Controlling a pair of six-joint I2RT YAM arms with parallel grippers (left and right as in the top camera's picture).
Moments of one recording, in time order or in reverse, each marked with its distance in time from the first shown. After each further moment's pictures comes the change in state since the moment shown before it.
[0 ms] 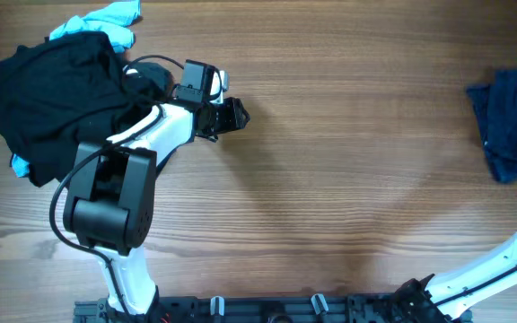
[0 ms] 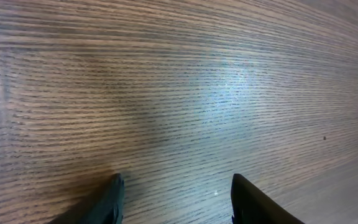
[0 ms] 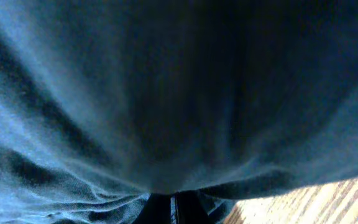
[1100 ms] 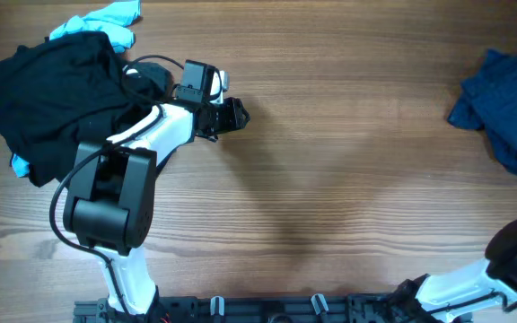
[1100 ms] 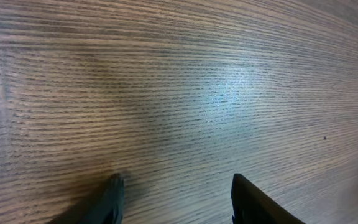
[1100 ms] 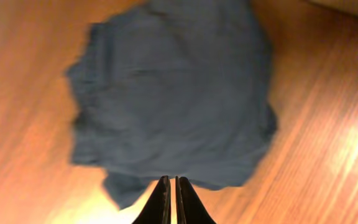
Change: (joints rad) left arm 0.000 0.000 -0.001 0.002 0.000 0.000; right arm 0.177 -0.352 0.083 -0.161 0.246 -0.018
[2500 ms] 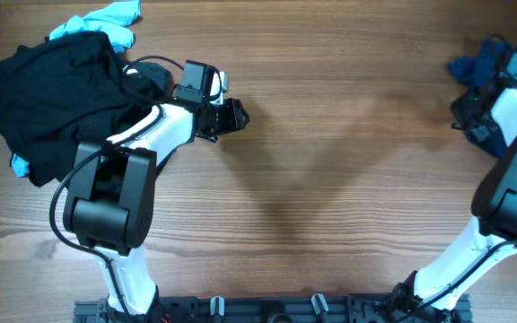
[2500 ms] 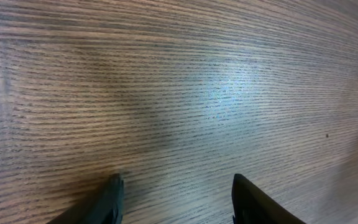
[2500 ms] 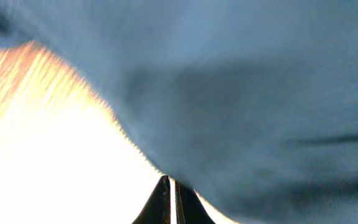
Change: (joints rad) left arm 0.000 0.000 0.000 -0.014 0.000 0.000; right arm 0.305 0.260 -0.233 0.272 0.058 0.163
